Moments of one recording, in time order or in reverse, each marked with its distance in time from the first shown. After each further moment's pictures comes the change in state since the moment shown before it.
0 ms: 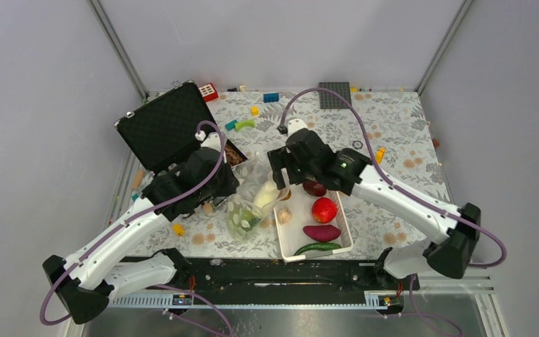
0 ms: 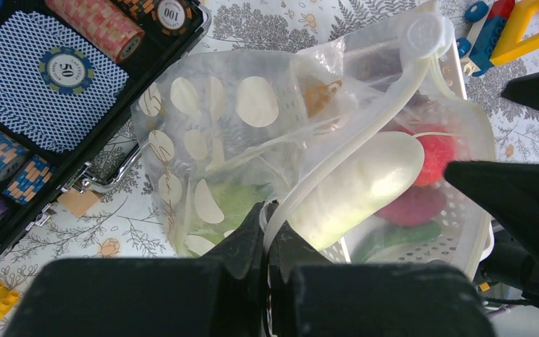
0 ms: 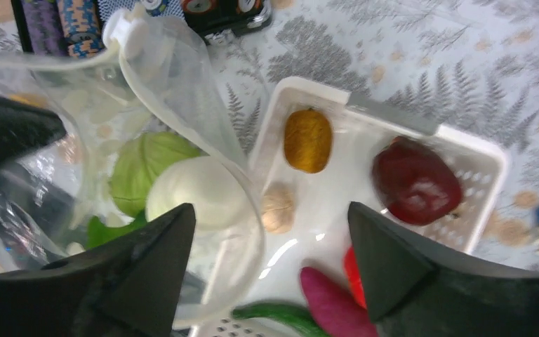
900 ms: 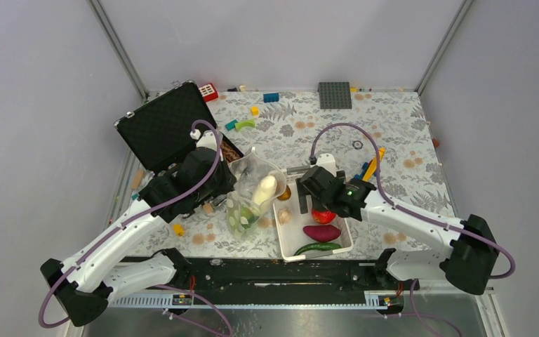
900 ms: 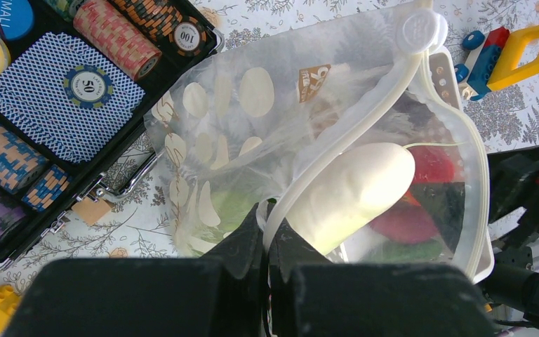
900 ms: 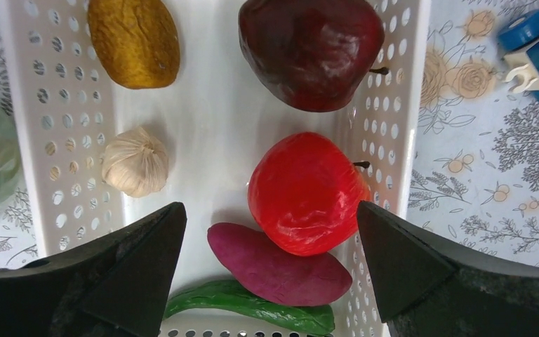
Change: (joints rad) left arm 0.006 -0.023 0.000 0.018 -0.055 0.000; right arm -0.010 -0.228 -0.502 0.055 0.214 0.214
